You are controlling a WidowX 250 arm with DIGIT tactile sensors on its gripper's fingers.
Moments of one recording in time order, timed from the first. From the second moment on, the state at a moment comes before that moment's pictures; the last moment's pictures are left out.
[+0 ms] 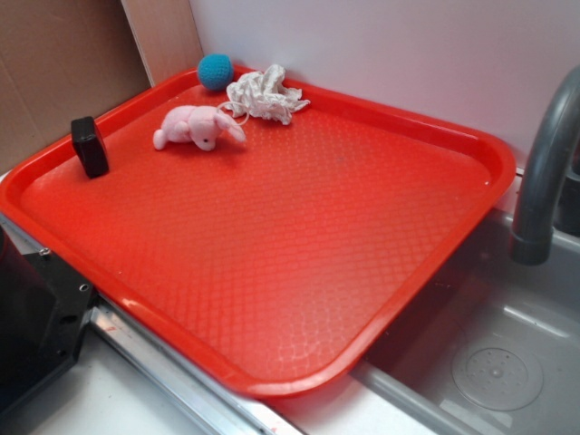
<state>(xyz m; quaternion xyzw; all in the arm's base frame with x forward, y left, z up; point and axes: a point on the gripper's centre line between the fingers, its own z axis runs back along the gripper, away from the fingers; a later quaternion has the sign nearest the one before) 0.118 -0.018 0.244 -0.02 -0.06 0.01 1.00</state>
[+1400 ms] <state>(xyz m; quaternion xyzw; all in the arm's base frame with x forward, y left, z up) 0.205 0.082 0.102 -0.07 0.00 0.24 0.97</state>
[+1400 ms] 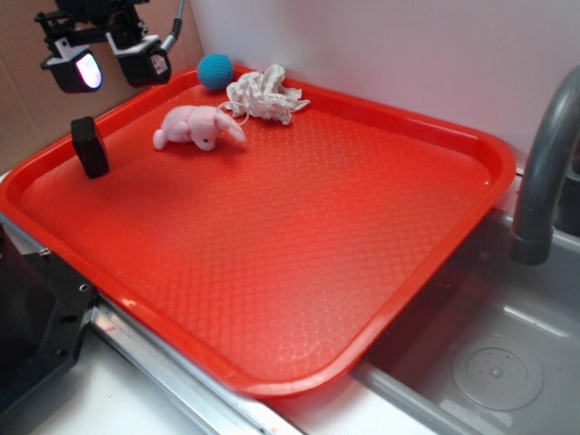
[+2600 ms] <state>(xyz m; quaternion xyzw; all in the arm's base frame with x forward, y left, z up) 0.188 0.098 0.065 -0.08 0.02 0.43 0.90</state>
